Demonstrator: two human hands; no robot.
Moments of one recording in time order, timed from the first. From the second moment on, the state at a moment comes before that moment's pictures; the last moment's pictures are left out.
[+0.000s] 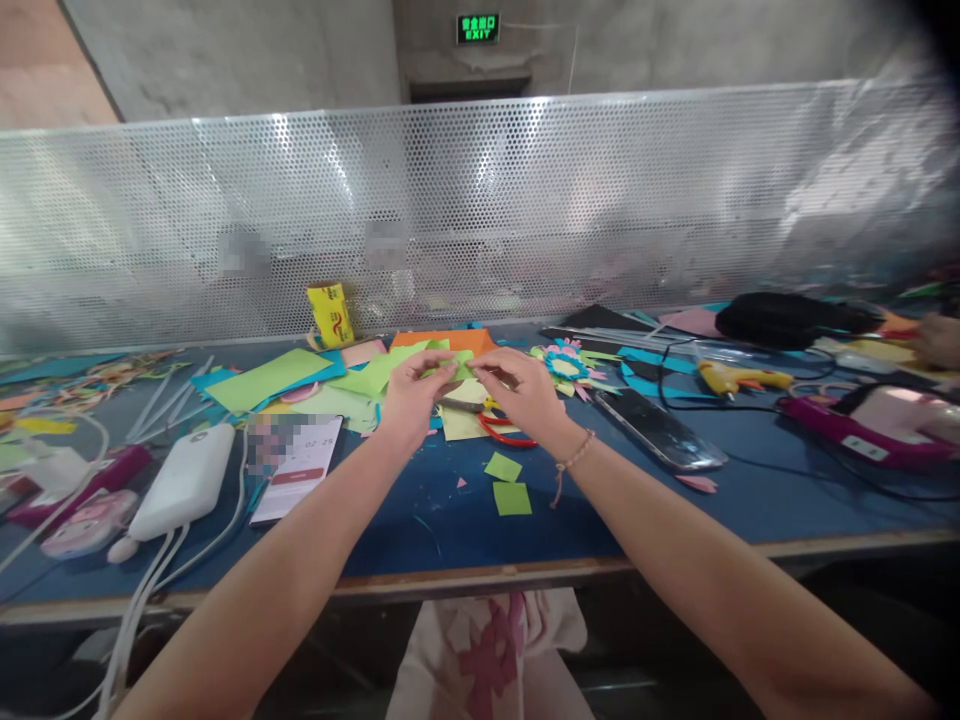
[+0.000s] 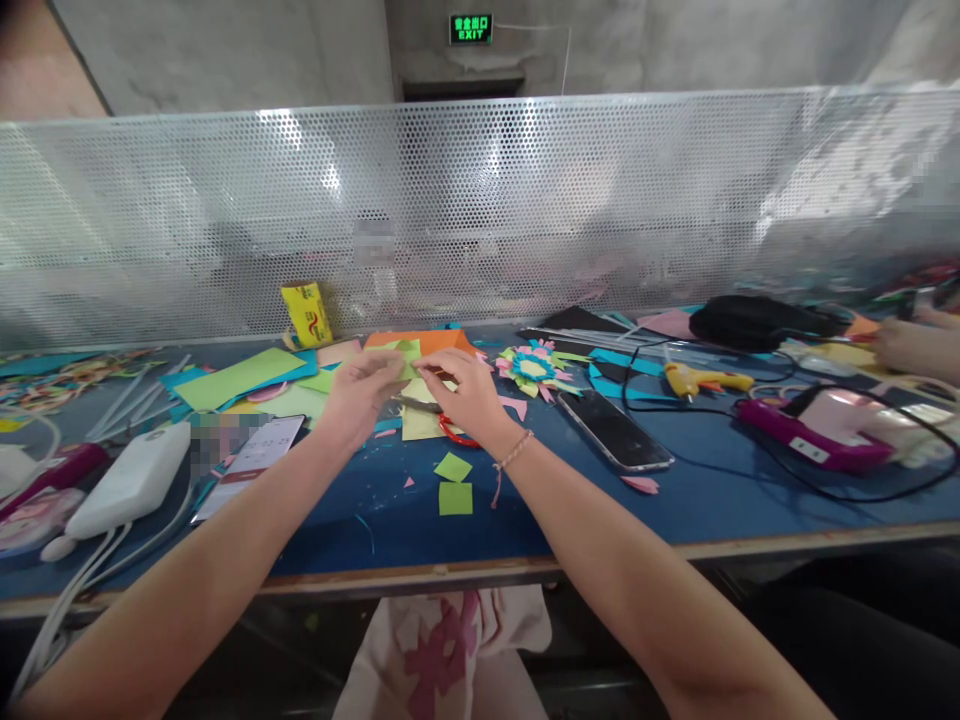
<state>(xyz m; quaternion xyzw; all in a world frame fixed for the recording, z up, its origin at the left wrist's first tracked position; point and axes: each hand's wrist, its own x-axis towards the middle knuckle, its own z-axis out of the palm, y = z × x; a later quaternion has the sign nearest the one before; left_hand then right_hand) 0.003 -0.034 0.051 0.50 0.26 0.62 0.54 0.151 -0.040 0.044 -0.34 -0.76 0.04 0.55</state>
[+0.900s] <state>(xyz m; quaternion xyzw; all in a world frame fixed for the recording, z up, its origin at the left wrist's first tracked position) 0.002 -0.030 0.050 0.44 0.25 0.61 0.61 0.151 -0.040 0.045 -0.35 -0.74 0.12 0.56</state>
